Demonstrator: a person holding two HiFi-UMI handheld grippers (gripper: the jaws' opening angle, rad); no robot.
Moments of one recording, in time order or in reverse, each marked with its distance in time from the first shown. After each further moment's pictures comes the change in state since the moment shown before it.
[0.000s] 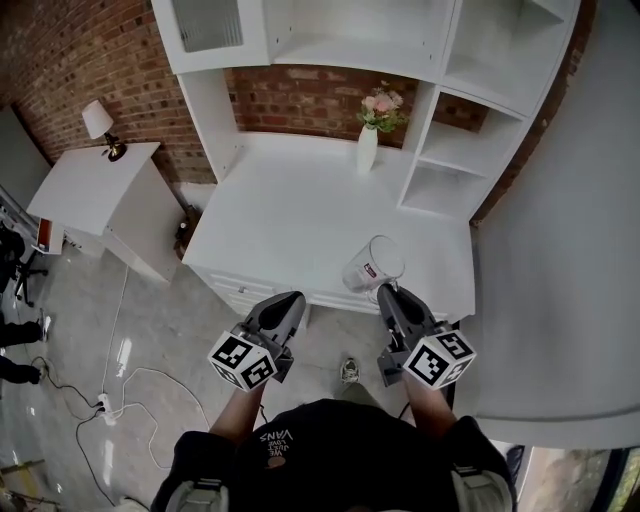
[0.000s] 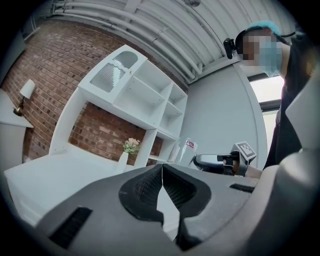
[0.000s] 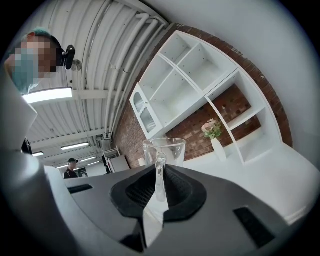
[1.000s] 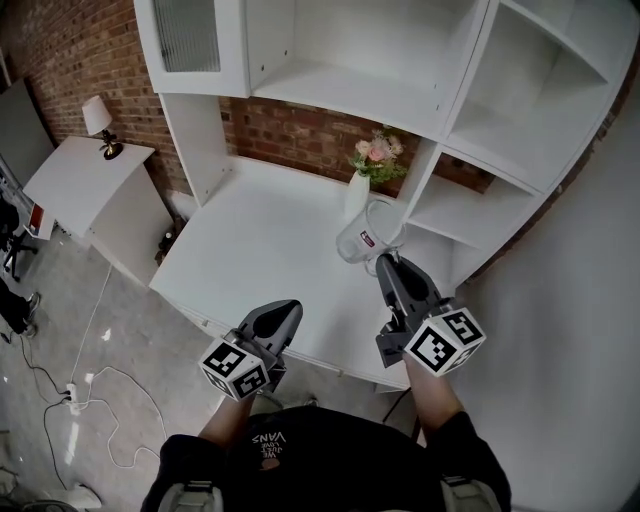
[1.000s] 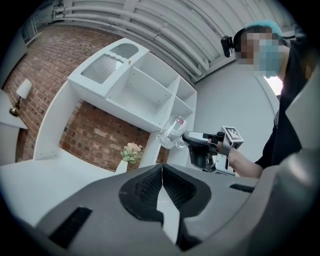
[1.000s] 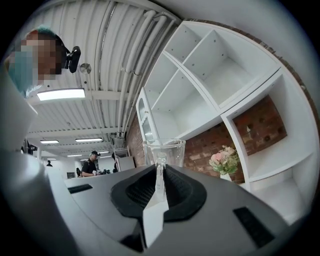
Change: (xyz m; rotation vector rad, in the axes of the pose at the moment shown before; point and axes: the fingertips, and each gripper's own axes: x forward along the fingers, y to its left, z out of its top) left arm 0.167 0.030 0.028 0.007 -0.053 0.070; right arm 0.122 -0.103 0.166 -0.165 -0.032 0.187
